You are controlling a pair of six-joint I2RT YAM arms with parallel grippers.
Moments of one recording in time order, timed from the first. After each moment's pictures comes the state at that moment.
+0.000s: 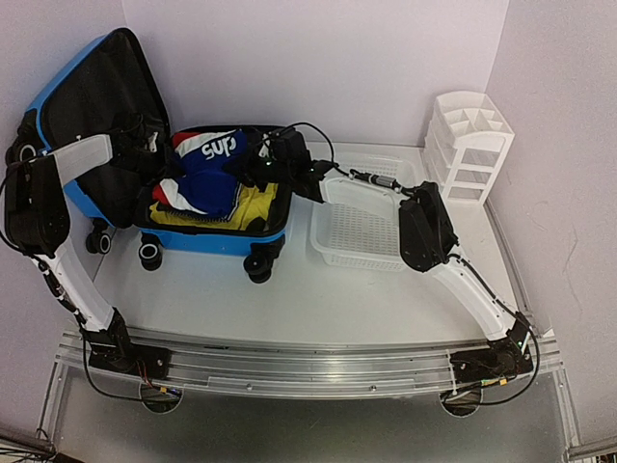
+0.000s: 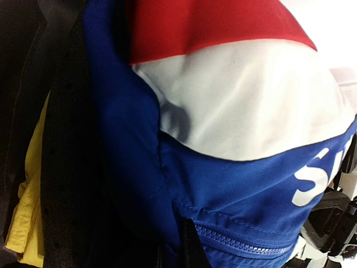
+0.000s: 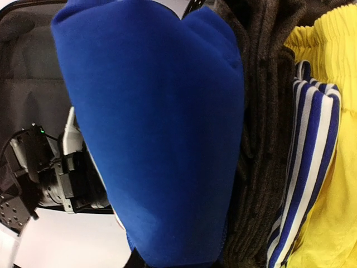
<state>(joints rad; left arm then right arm) -0.01 1.73 1.34 -0.58 0.53 -0.36 0.87 2.73 2.49 0.03 -0.35 1.17</state>
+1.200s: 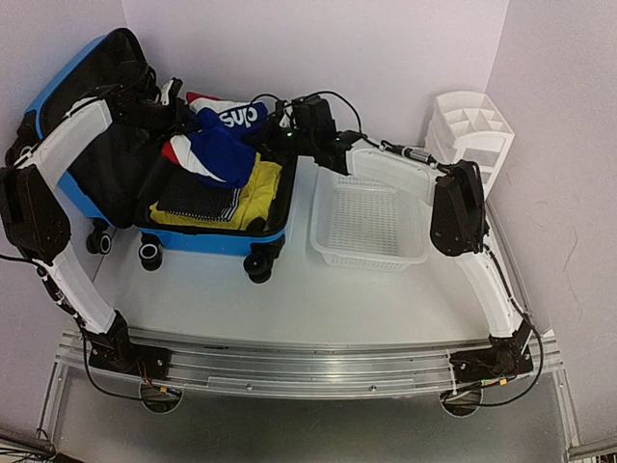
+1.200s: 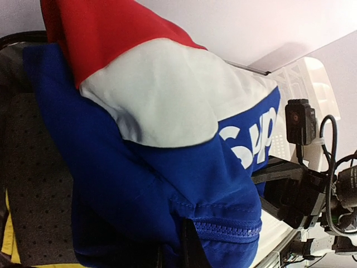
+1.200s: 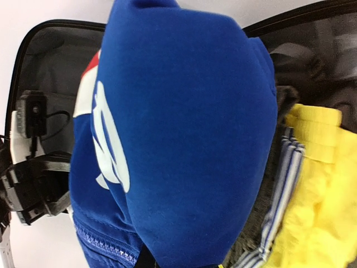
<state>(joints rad) -0.16 1.68 1.69 -0.78 0.50 -0.32 0.81 2.48 2.30 -0.04 -0.31 1.06</state>
